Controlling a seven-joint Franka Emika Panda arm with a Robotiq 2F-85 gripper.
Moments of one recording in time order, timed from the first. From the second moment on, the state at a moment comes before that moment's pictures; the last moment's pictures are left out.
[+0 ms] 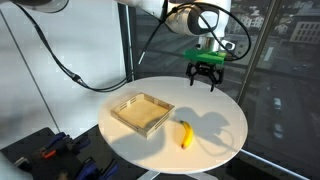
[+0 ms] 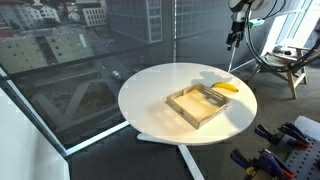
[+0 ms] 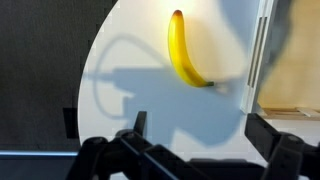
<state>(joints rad) -0.40 0.65 -0.12 -1.31 0.06 1.93 -0.50</state>
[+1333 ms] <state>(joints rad) -0.41 0.69 -0.10 -1.31 0.06 1.93 -0.66</state>
